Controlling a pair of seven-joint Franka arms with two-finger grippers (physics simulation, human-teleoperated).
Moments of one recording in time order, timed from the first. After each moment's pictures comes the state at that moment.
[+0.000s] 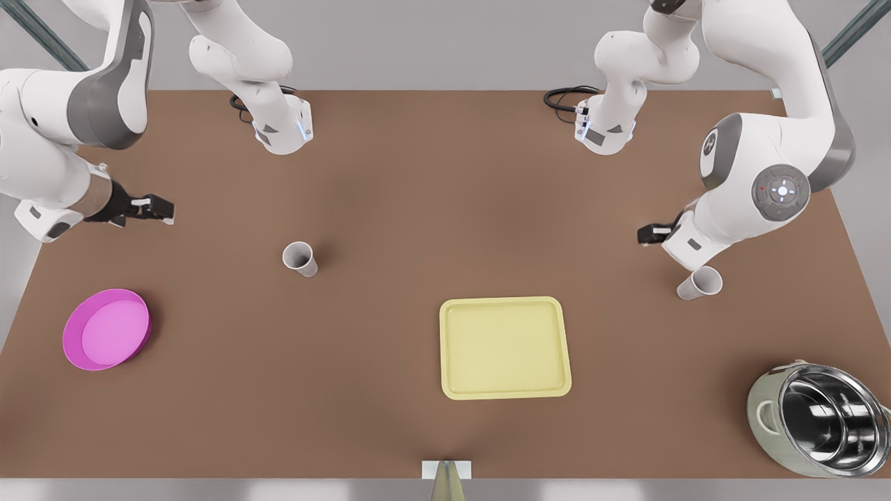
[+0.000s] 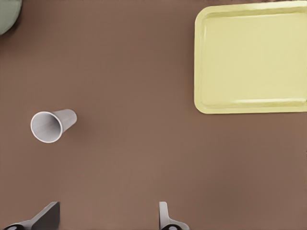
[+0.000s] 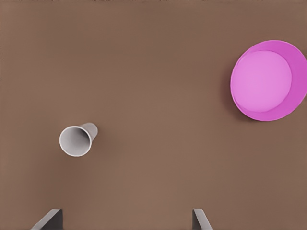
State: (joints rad) left arm -0.22 0.17 0.07 -1.51 0.02 1.46 -0.15; right arm -0.08 0.06 0.03 -1.53 -0.04 1.43 -0.12
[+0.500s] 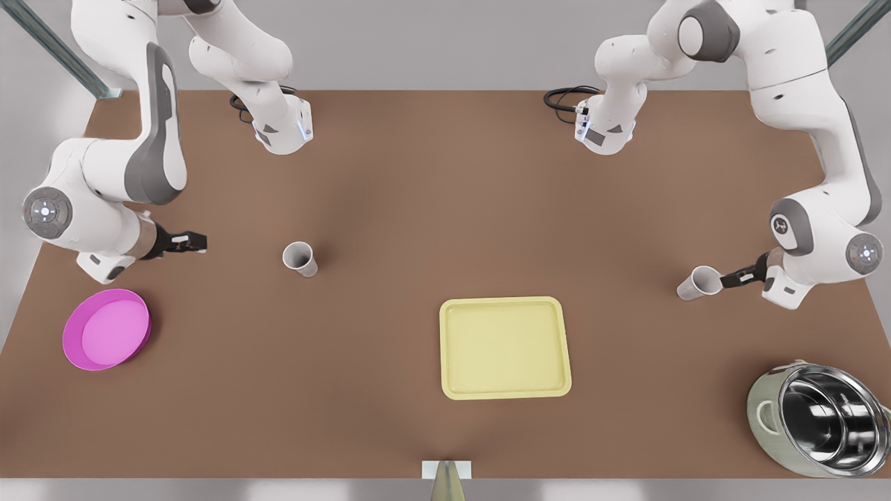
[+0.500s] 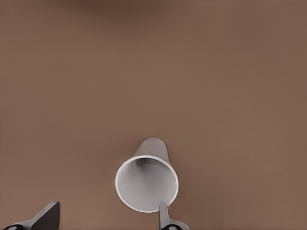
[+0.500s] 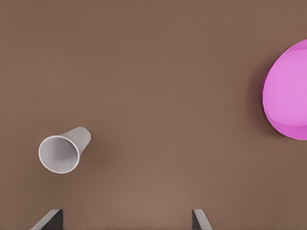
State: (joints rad) left arm 0.06 0.35 0.30 -1.87 -0.04 2.00 0.03; right arm -0.07 0.14 0.04 -1.74 -0.03 1.65 -0.16
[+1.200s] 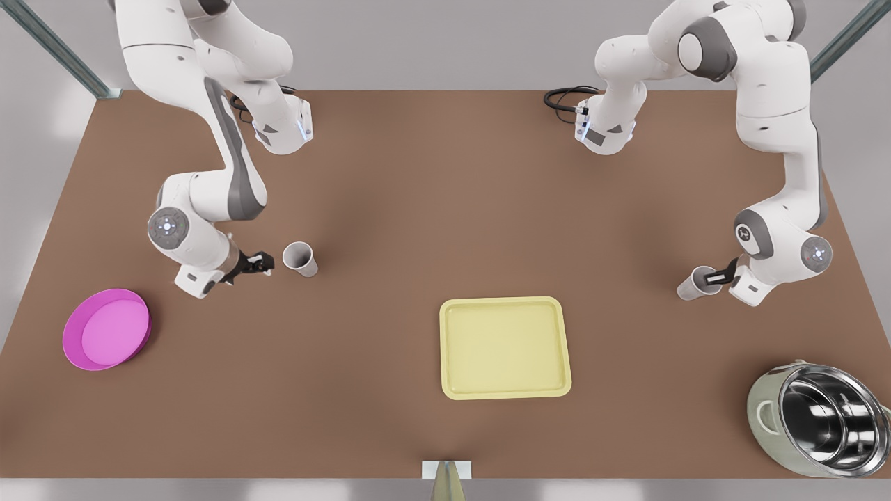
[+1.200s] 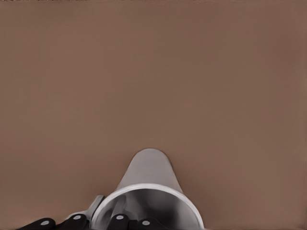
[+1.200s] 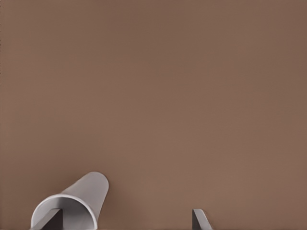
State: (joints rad) left arm 0.06 0.43 0.29 -2.02 -0.12 2.27 0.23; right arm 0.07 0.17 0.05 -2.06 0.00 2.15 -0.16
